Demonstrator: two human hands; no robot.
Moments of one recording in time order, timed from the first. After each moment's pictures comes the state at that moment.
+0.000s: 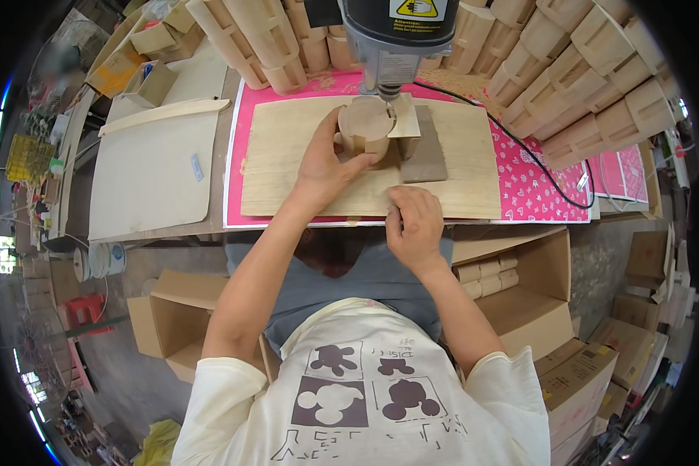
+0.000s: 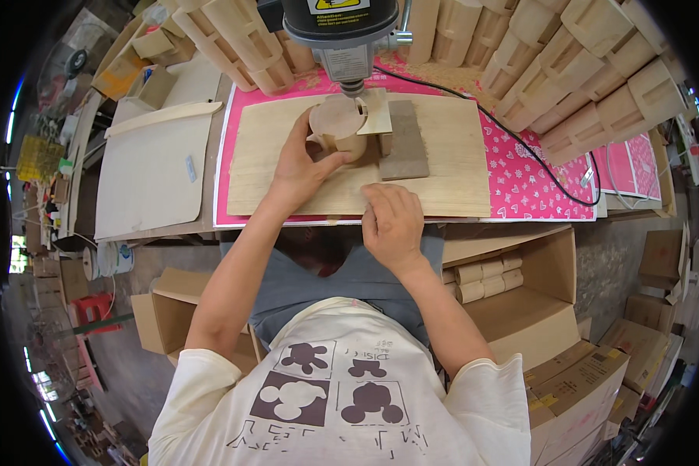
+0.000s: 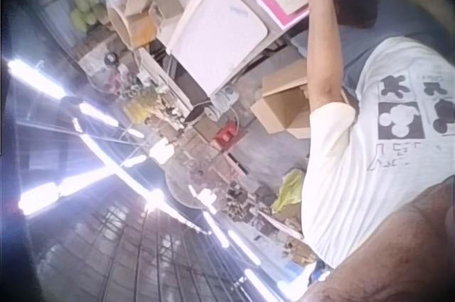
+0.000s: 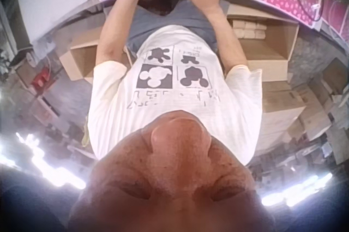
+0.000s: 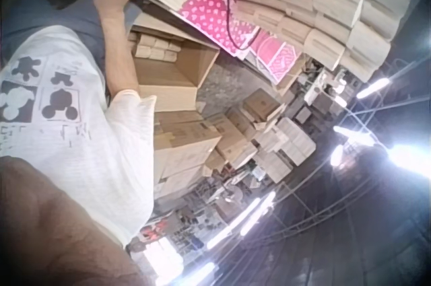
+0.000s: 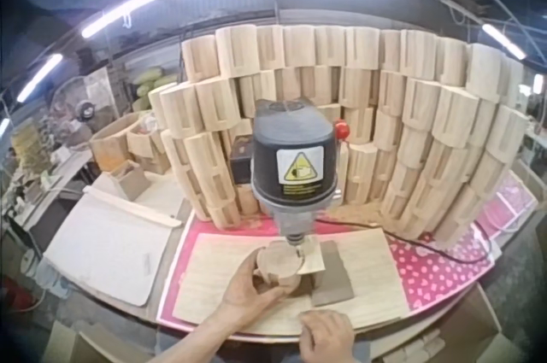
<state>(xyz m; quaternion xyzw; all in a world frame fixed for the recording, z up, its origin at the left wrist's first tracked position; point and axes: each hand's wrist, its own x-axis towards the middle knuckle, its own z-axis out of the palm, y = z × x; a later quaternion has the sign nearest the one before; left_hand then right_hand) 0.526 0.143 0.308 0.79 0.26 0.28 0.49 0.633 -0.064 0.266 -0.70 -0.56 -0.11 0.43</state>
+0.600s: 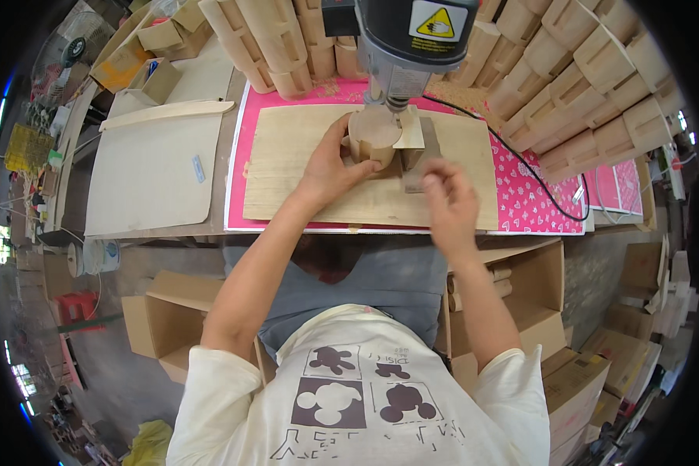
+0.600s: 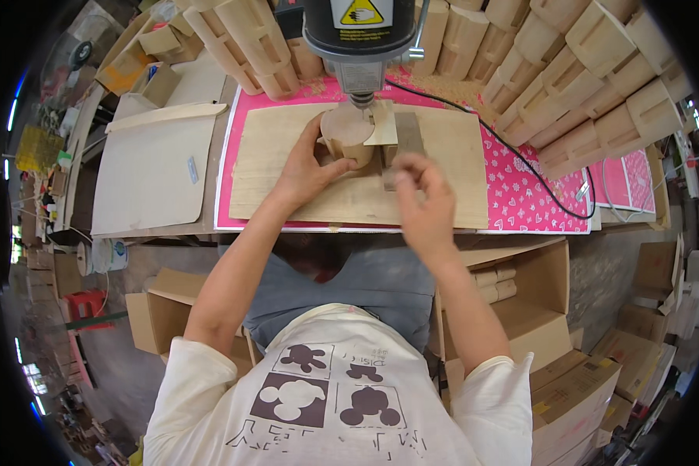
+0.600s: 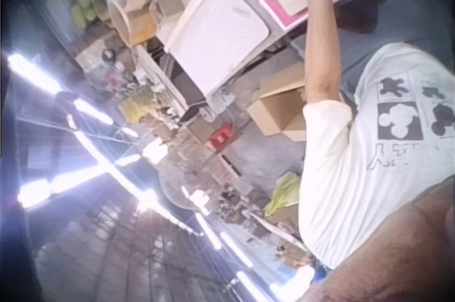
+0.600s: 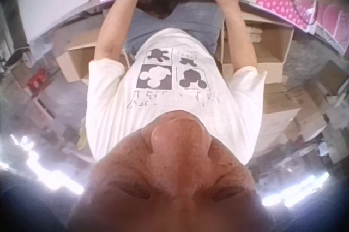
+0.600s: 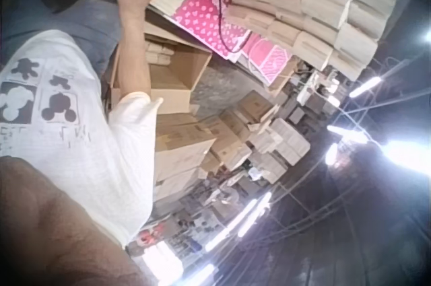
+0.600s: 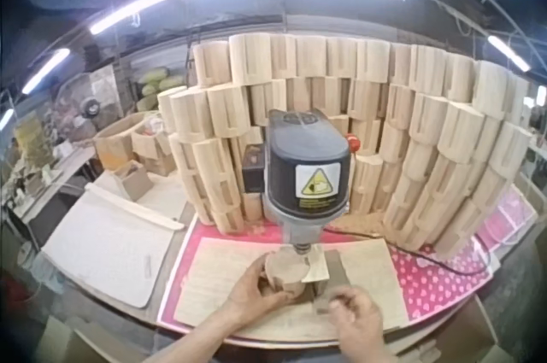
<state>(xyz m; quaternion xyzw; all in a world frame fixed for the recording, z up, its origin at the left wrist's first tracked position) 0.529 0.155 0.311 0.77 0.23 0.26 0.53 0.683 -0.057 0.323 -0.68 -0.41 0.13 0.59</state>
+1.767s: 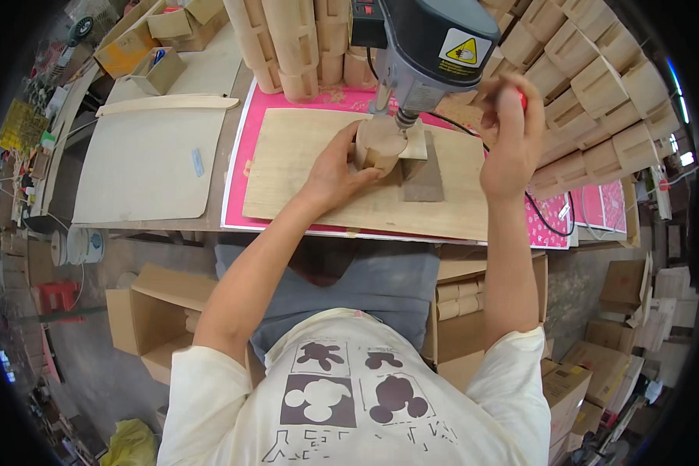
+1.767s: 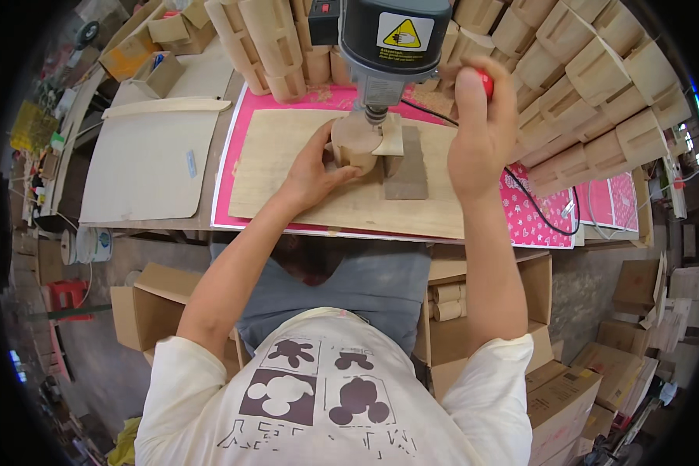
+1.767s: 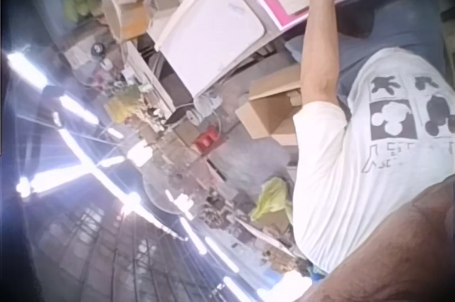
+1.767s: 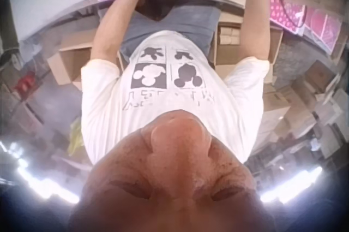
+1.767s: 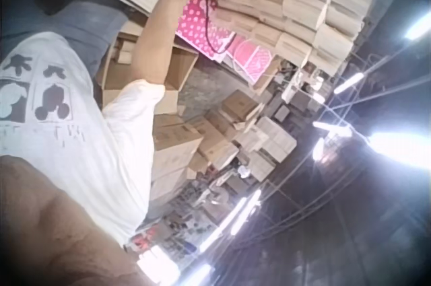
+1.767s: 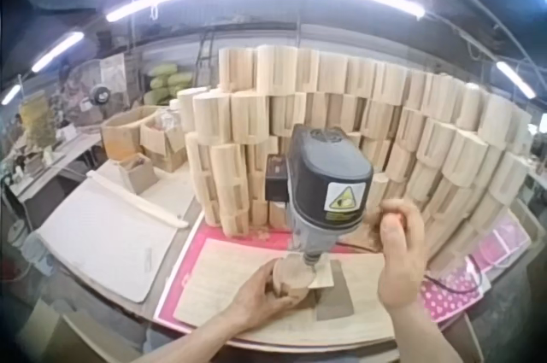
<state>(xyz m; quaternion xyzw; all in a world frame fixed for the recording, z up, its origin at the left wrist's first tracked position) 0.522 0.155 0.317 0.78 0.23 0.25 0.53 0.725 0.013 0.461 -0.53 -0.43 0.01 0.73</state>
